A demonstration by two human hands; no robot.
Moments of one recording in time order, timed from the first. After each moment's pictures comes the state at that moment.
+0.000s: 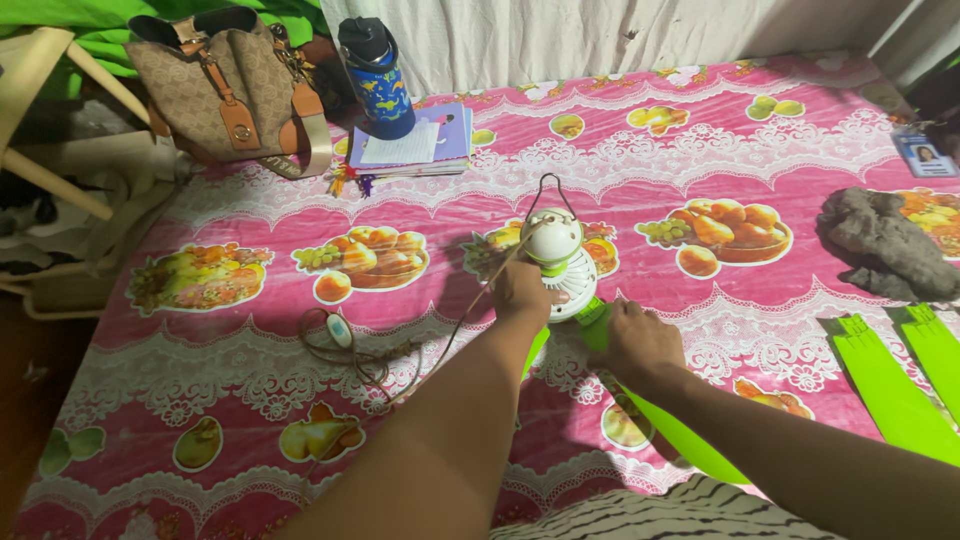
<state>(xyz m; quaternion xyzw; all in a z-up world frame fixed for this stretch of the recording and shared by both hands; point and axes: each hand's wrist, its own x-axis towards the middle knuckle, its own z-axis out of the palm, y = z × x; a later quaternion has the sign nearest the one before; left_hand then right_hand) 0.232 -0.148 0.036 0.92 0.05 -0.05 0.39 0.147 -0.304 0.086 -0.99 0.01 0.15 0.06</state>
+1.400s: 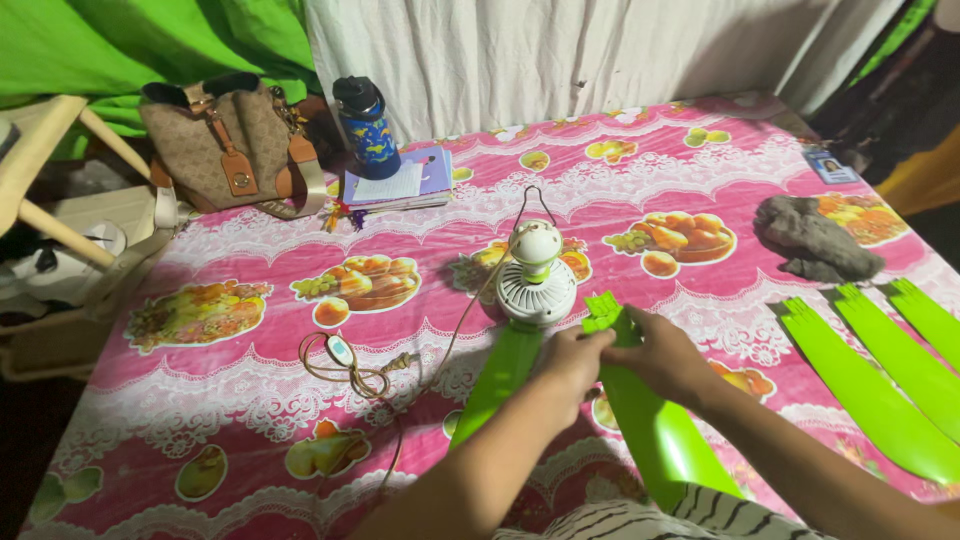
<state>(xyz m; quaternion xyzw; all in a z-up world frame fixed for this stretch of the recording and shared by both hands) 0.094 -0.186 0.097 0.68 0.13 -0.28 0.67 0.080 -0.340 0.115 -0.93 0.05 0.03 0.36</state>
